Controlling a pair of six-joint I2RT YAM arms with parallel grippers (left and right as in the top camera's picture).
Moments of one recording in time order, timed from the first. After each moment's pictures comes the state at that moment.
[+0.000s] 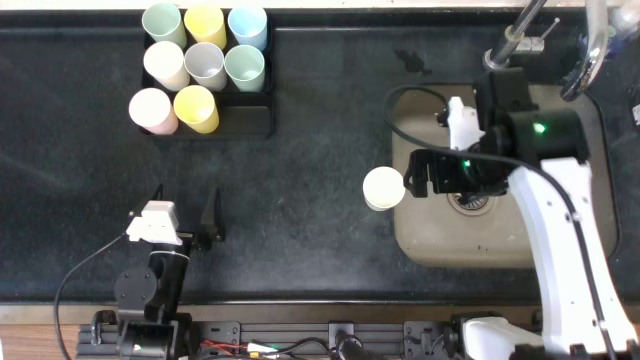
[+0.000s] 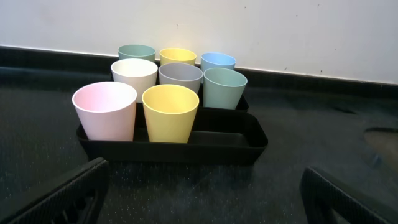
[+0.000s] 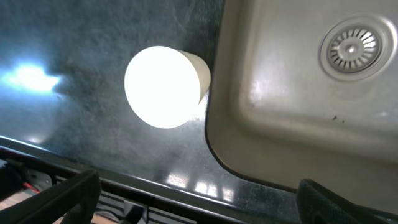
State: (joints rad) left arm -0.04 0.01 0.01 -0.08 0.07 -0.13; right arm 0.11 1.44 1.41 -1.45 -0.27 0.02
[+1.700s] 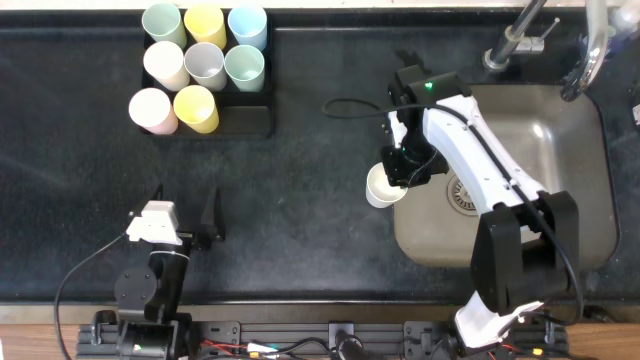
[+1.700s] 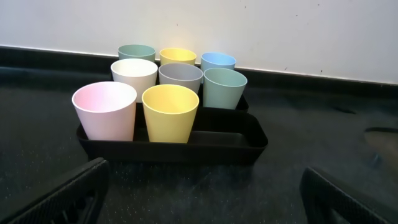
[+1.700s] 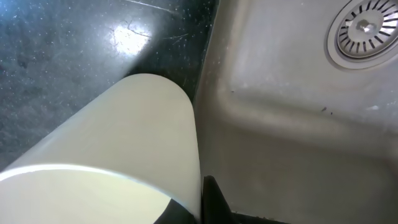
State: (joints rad) left arm -0.04 0.01 0.01 -0.08 0.07 -0.13; right arm 0.30 1.85 1.42 -1.32 -0.09 0.09
